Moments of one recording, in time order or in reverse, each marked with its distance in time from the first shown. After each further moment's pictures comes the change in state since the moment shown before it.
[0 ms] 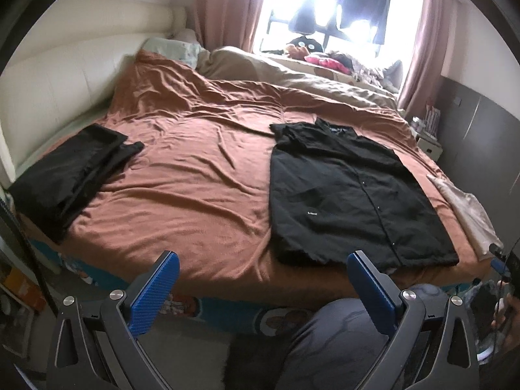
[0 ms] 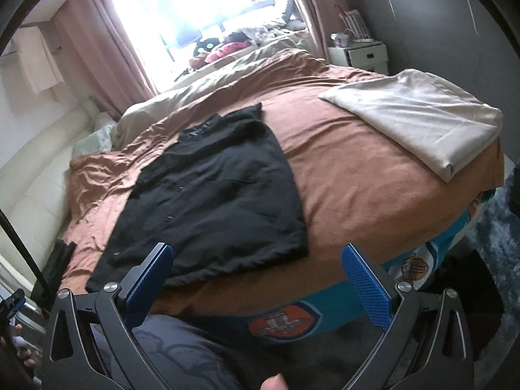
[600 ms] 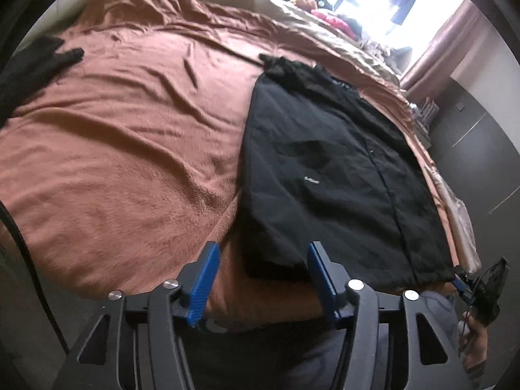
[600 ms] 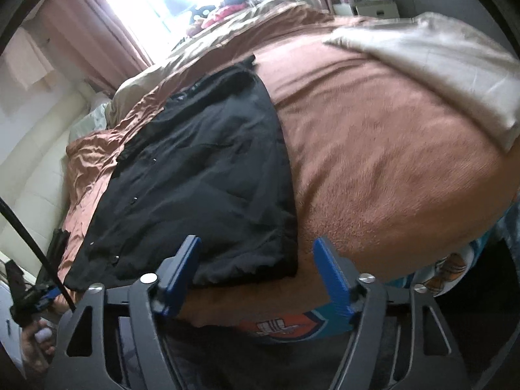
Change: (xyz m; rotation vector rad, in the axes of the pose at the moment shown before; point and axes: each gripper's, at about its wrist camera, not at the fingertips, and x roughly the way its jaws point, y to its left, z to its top) left arm 0.163 0.007 -0.011 -0.168 0.254 -0.172; right arm 0.103 -0.038 0.009 0.058 0.167 0.070
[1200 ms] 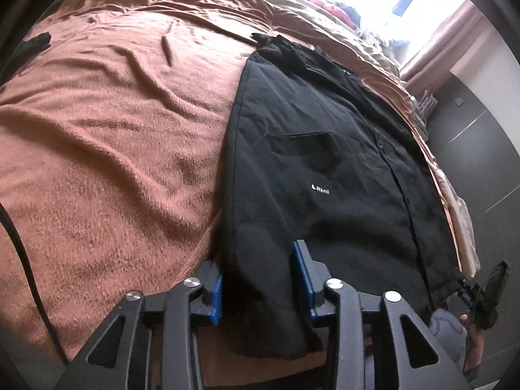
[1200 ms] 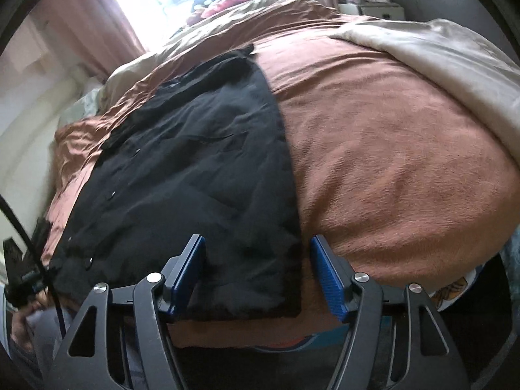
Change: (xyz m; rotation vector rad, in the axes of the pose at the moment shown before) left arm 0.049 0.005 0.015 -0.009 0.049 -0.053; right arm 0.030 0.016 0.001 -0.081 0.008 -0.049
